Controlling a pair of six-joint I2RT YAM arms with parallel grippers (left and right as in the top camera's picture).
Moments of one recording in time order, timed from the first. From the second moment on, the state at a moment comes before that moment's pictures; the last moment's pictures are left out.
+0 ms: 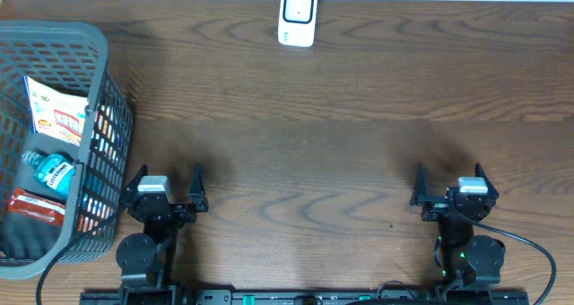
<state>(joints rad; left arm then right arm) 0.04 0.01 0.03 -0.13 0.06 -0.06 0.00 0.01 0.01 -0.07 0.04 -0.07</state>
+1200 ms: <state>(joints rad) 0.04 0.01 0.16 -0.30 0.09 -0.12 0.00 0.01 0.01 -0.07 0.04 -0.07</state>
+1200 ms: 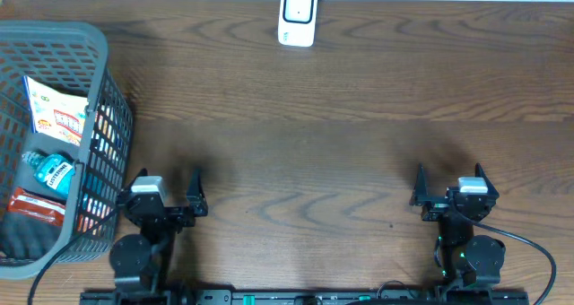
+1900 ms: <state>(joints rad) 0.04 0.23 0.63 -0.45 0.23 -0.22 0.00 0.01 0.01 -0.07 0.04 -0.07</state>
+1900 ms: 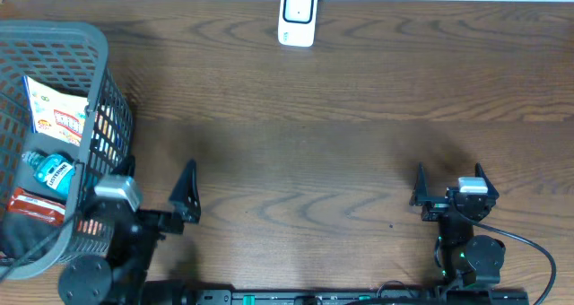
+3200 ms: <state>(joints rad) 0.66 1.62 1.42 -0.95 -0.29 -0.62 0.00 0.01 0.01 -0.07 0.04 -0.07</state>
